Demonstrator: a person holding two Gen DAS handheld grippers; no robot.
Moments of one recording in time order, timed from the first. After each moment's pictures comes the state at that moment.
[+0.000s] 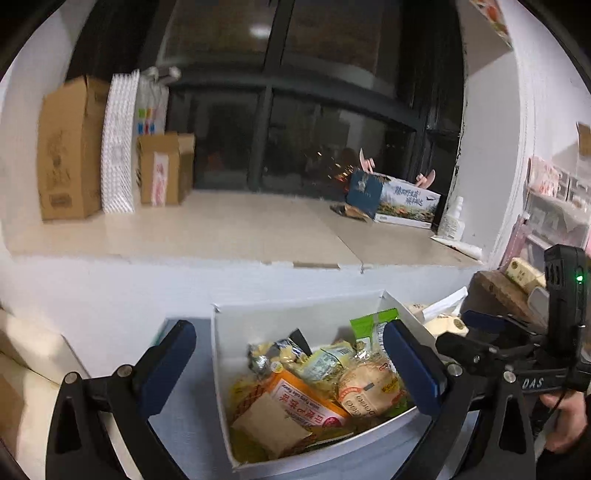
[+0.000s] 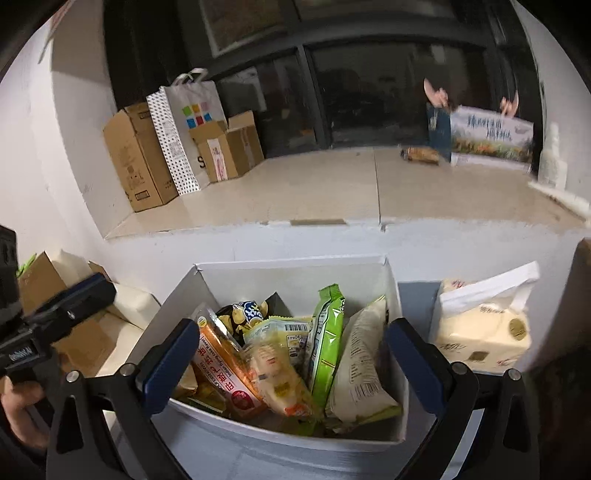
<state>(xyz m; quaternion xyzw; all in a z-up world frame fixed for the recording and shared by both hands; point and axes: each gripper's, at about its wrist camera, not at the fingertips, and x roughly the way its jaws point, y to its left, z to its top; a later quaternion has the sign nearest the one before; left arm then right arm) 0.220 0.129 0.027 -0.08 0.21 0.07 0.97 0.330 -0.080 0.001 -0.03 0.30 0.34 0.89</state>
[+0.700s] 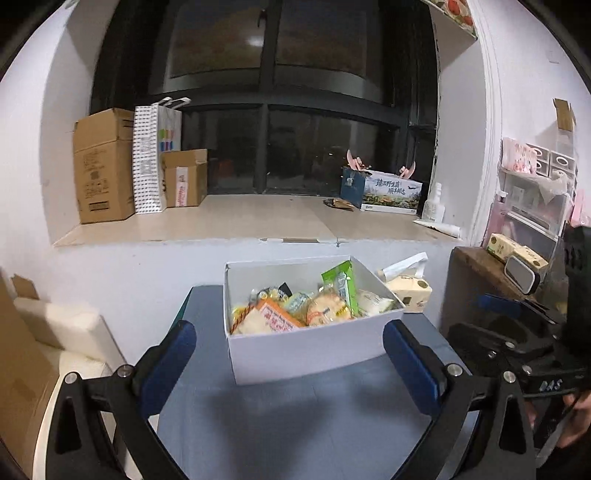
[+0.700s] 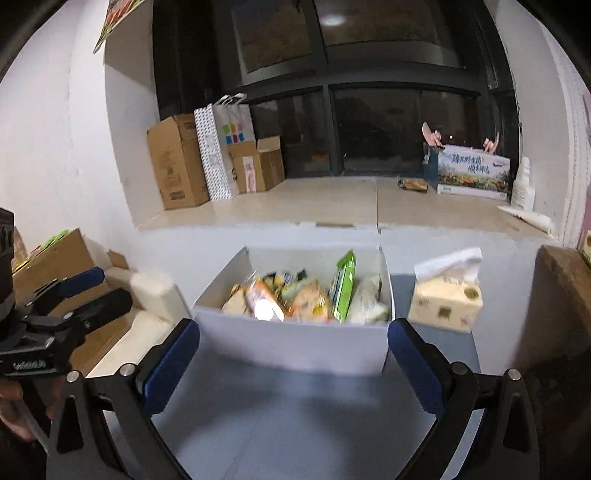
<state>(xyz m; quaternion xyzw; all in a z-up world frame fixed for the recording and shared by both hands) 0.066 0.046 0.045 -0.07 0.22 0.09 0.97 0.169 -0.152 0.030 -0.04 0.26 0.35 0.90</state>
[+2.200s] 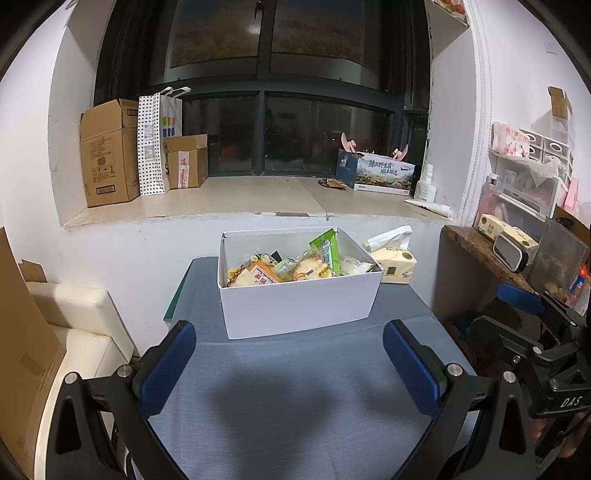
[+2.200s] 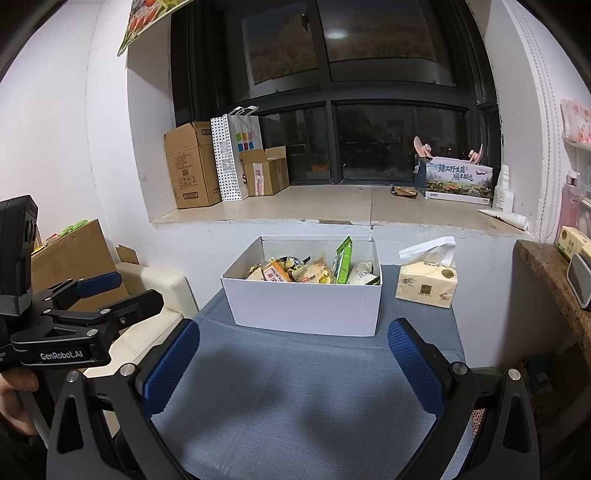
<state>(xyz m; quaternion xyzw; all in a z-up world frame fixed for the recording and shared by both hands) 0.020 0.007 0.039 -0.06 0.25 0.09 0.96 0.093 -0.191 0.032 -0.04 0.23 0.34 0.91</state>
